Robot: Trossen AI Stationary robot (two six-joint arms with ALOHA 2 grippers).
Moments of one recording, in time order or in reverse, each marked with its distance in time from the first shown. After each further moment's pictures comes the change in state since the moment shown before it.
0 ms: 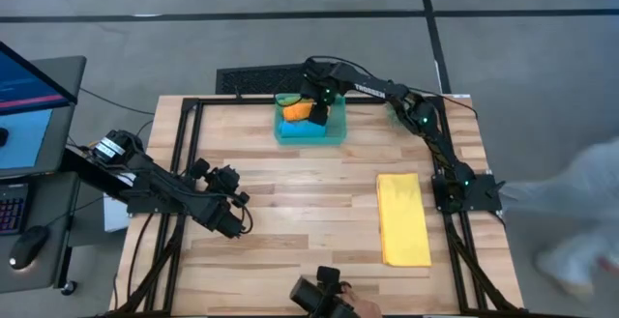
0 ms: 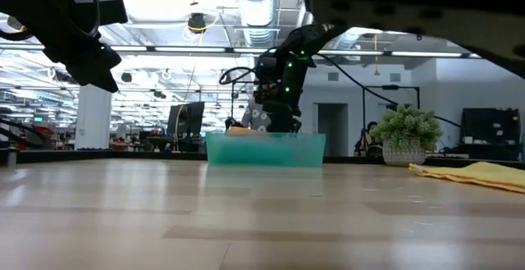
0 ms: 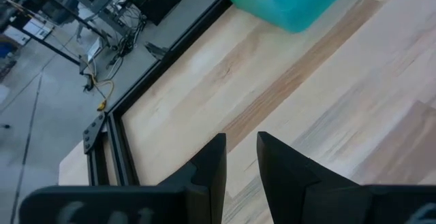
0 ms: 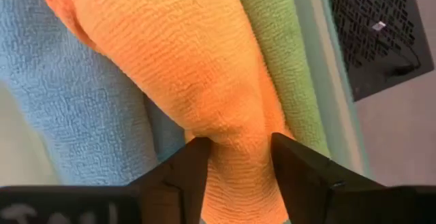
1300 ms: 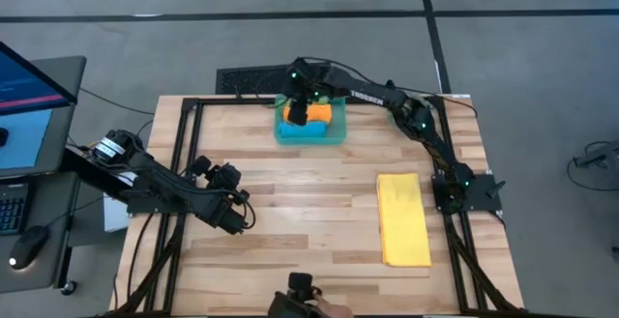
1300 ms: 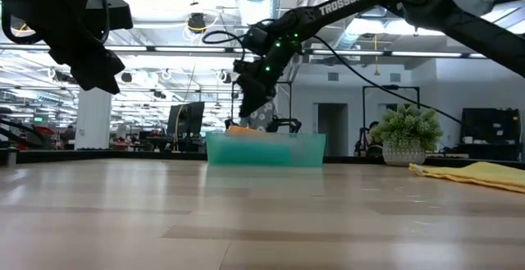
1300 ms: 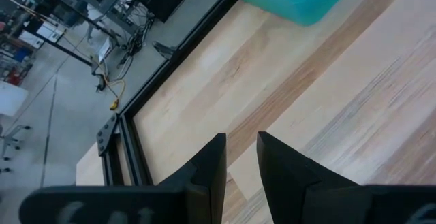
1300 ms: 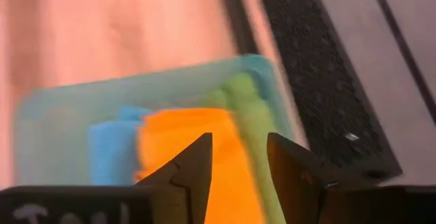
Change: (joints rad) left arm 0.045 0.000 0.000 -0.002 0.000 0.074; right arm 0.082 -0.013 0.087 0.225 -0.043 0.008
